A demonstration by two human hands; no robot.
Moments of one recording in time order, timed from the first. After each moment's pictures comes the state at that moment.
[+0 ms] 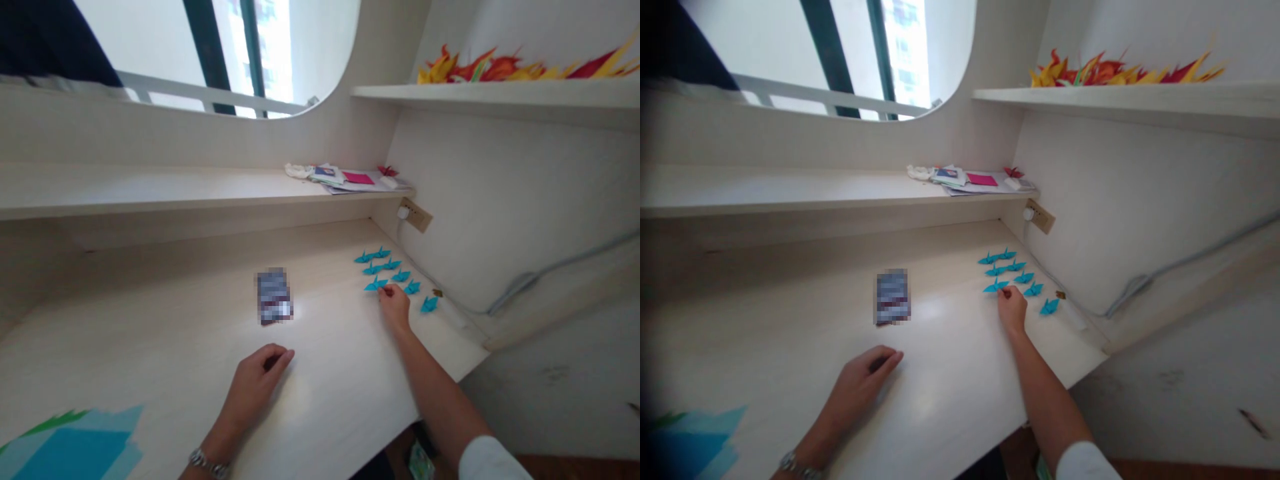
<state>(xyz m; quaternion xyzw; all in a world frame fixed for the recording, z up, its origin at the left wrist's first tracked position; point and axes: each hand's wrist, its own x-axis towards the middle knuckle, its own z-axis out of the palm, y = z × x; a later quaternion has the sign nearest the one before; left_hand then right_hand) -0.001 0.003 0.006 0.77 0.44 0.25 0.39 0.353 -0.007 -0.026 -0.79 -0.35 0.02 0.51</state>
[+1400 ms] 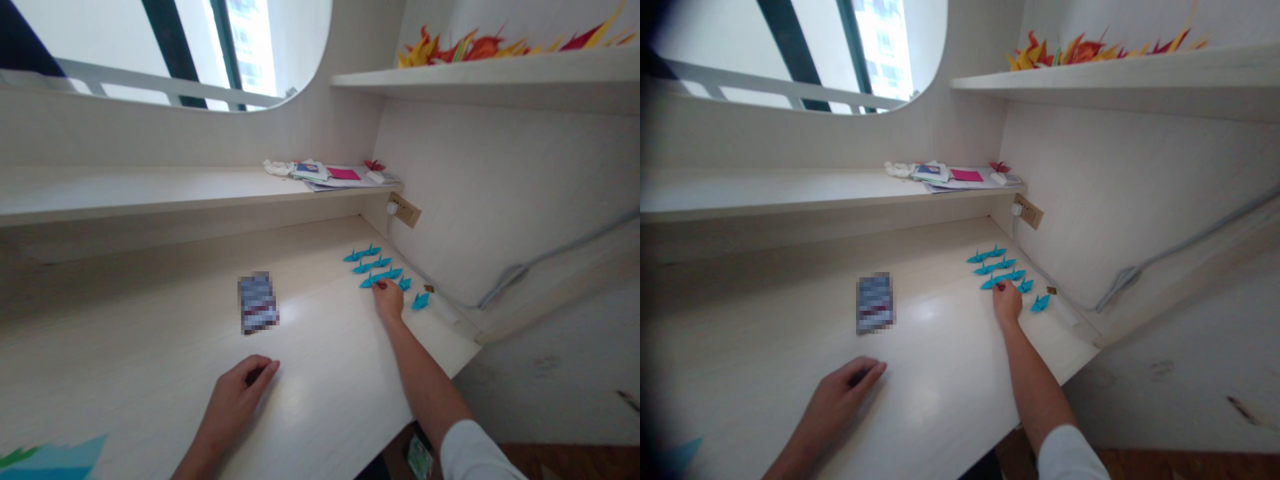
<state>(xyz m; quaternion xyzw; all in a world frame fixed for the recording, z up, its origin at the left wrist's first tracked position) 0.001 0.006 0.004 0.78 0.45 0.22 0.38 0.377 0.005 -0.030 -0.86 -0.31 -0.01 0.40</state>
